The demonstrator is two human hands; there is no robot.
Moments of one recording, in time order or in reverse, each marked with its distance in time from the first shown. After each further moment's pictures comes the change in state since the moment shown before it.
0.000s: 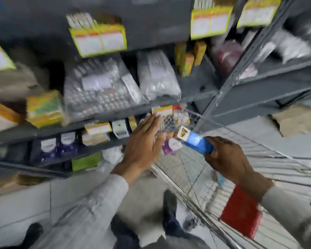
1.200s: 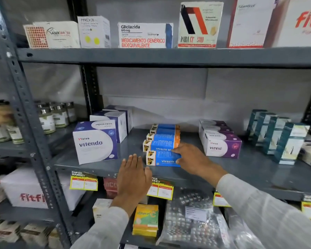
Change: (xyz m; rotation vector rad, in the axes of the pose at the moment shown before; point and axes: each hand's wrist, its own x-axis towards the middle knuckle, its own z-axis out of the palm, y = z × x) left_hand 0.029 -0.145 -0.386 0.568 0.492 -0.457; right_hand 0.253 -0.460 -0.207 0.066 0.091 -0.640
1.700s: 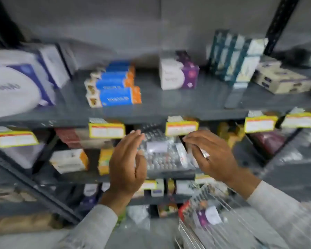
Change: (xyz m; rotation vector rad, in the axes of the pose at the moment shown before) left_hand -0.123 0.098 0.061 -0.673 0.317 0.341; right_hand -0.224 0.121 0.056 0.134 0.566 -0.275
